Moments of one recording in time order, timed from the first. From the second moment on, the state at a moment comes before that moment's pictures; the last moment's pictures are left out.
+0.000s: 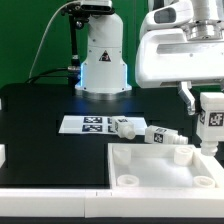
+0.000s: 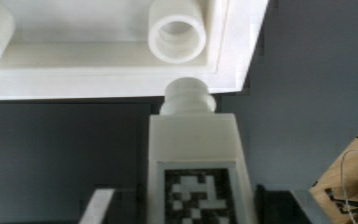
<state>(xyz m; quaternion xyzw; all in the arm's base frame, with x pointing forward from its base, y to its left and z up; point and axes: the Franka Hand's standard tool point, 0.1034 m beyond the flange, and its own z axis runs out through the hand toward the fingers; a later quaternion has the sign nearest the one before) 0.618 0.112 0.129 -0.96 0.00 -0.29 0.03</state>
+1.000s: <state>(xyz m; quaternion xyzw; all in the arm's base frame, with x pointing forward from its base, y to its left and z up) 0.619 0.109 0.088 -0.96 0.00 -0.26 0.02</state>
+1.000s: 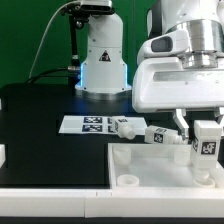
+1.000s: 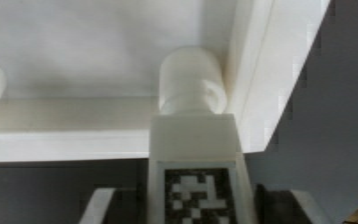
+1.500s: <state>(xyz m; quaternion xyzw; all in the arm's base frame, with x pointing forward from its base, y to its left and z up) 0.619 0.112 0.073 -0.96 -0.01 -0.26 0.02</state>
